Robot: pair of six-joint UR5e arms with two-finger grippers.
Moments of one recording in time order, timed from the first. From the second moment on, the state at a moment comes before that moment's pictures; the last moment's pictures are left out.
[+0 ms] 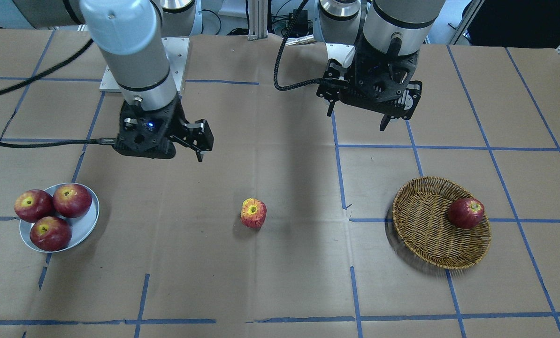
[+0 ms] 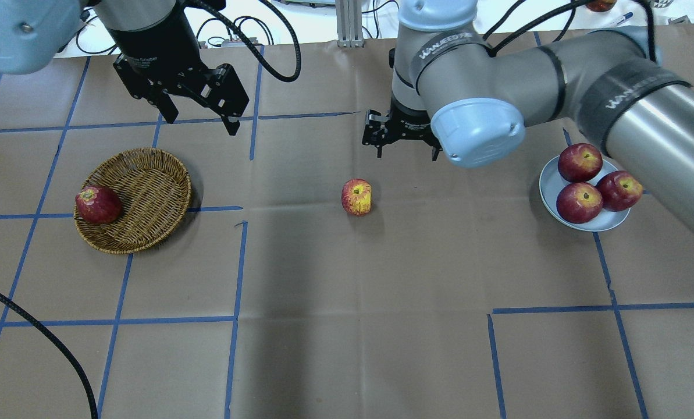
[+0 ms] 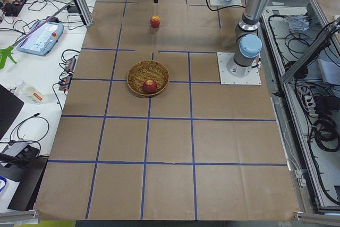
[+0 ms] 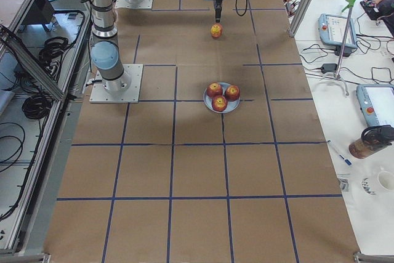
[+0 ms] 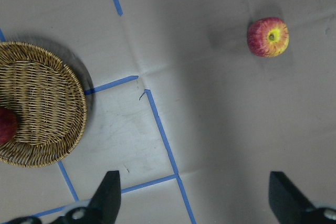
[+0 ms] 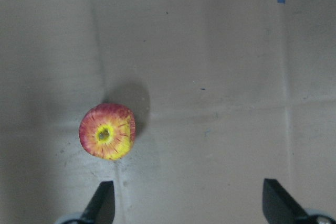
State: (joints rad) left arm -1.65 -1.68 -1.37 -1.71 1.57 0.19; right arm 1.85 -1.29 1.62 -1.97 -1.57 0.39
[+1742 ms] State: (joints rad) left arm -1.64 -1.61 -1.49 -1.61 1.58 0.18; right arm 1.96 -1.01 1.69 -2.30 -1.57 0.44
